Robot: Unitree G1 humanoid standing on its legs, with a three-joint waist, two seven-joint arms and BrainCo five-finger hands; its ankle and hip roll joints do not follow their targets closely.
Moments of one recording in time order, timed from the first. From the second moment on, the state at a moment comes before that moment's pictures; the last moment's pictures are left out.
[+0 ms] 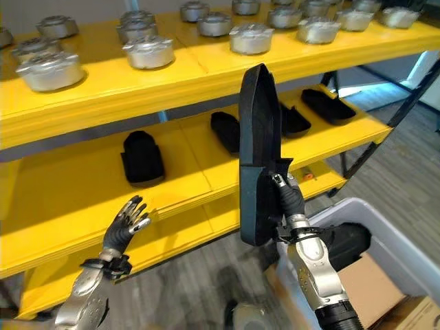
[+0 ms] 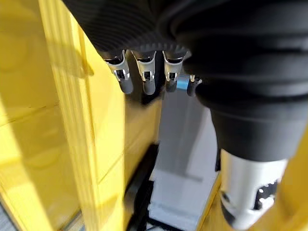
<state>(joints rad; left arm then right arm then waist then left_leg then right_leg) 0.12 0.30 -0.15 0.08 -0.60 -0.16 -0.04 -0.02 -0.44 0.13 0.04 0.51 -0.20 -0.12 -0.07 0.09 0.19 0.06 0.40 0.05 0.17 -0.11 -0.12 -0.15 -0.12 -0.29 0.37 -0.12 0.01</state>
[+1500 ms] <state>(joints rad) 0.24 0.41 0.20 0.03 -0.56 -0.21 0.09 -0.44 -0.39 0.61 0.00 0.29 -0.11 0.11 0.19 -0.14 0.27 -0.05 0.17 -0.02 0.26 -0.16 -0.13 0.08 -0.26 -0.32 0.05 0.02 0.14</state>
